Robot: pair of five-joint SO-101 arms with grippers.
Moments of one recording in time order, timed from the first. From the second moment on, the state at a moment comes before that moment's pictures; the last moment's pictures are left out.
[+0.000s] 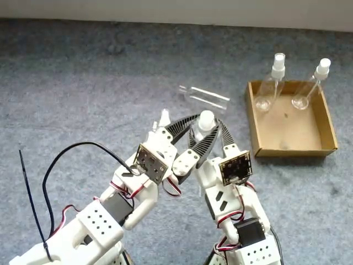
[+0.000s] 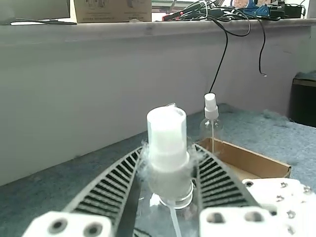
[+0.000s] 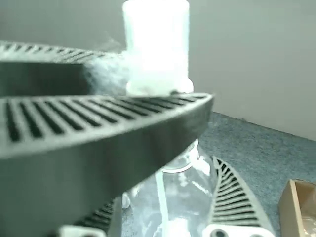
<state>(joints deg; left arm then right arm) 38.0 -60.0 77.4 -14.5 2.8 -23.2 -104.5 95.6 20.2 9.7</state>
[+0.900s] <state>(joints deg) 37.8 -60.1 73.8 -4.4 2.9 -22.9 -104.4 95.6 20.2 12.1</state>
